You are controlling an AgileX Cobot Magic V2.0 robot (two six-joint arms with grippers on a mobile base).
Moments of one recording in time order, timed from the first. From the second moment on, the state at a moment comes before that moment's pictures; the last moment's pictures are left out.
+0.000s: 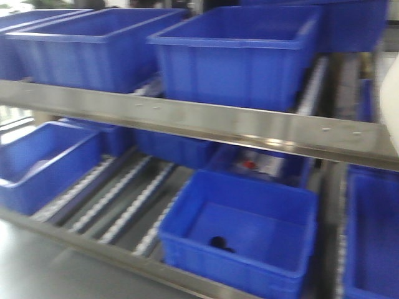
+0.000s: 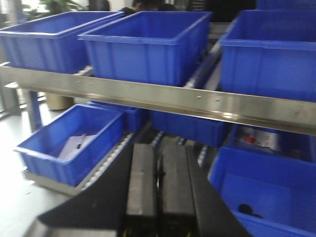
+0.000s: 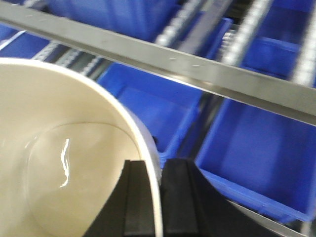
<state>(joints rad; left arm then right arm) -0.07 -0.01 0.01 -0.02 0.09 0.02 0.05 0.39 -0.47 0.03 0.56 0.05</state>
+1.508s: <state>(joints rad) -0.07 -0.01 0.01 -0.02 0.09 0.02 0.05 0.39 -0.47 0.03 0.56 0.05</state>
